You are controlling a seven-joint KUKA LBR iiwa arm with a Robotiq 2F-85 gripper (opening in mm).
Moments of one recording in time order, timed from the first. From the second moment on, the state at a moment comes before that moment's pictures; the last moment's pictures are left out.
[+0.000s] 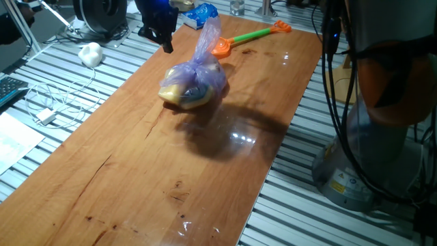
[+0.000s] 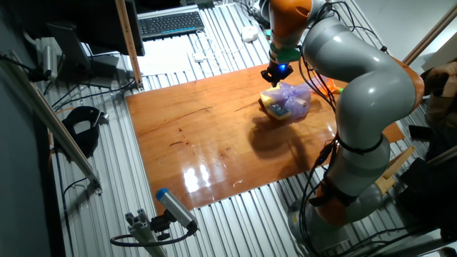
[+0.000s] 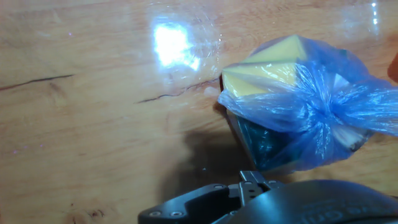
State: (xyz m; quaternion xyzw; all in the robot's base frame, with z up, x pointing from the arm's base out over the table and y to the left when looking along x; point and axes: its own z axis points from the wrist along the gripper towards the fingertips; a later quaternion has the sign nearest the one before) arm 0.526 0.021 0.278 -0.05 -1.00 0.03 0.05
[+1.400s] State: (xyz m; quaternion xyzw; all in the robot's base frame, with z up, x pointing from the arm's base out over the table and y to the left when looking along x) arm 0.525 -0.006 0.253 -0.05 -1.00 0.03 0.02
